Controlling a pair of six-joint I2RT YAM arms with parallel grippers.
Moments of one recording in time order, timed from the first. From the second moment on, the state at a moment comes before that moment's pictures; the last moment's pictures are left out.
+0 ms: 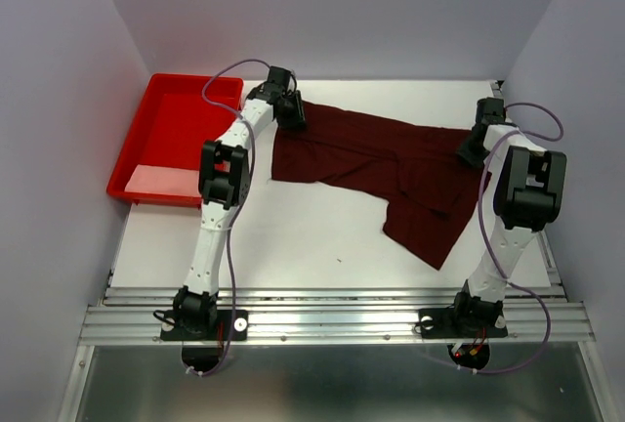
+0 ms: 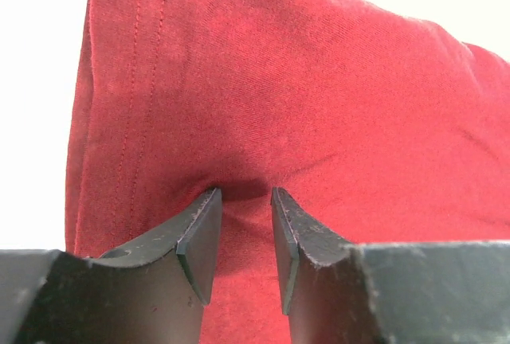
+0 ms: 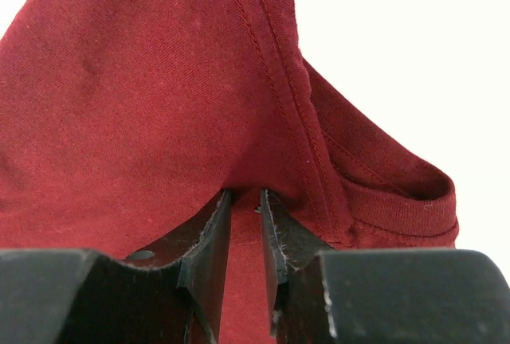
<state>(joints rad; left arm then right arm) -0.30 2.59 2.34 -0.64 0.18 -0.44 -0.20 2.02 1.42 -0.45 0.20 0.58</state>
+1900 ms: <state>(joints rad) -0.34 1.94 1.28 -0.37 -0.07 -0.62 0.07 0.92 0.56 -0.88 0.00 0.98</state>
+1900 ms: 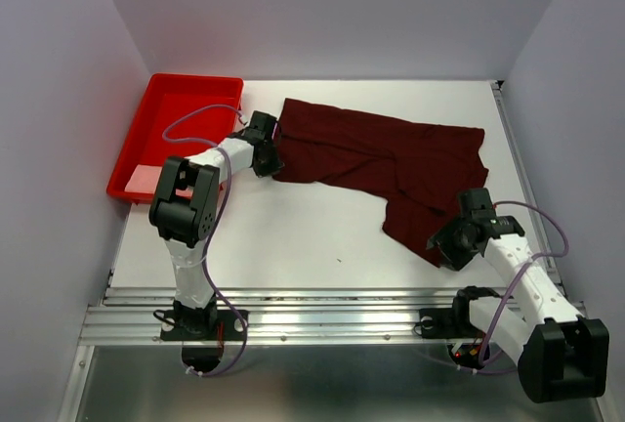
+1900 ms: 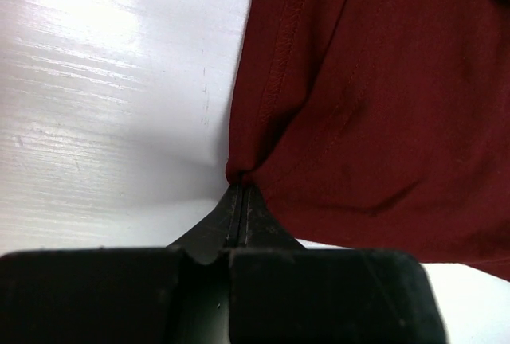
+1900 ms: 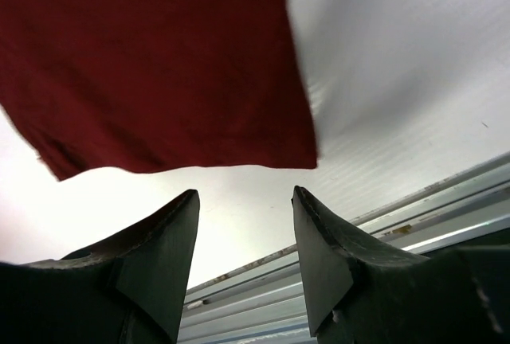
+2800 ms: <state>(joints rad) -0.34 1.93 1.34 -0.44 -0.07 -0.59 0.07 0.90 0.44 -0.74 0.12 1.09</state>
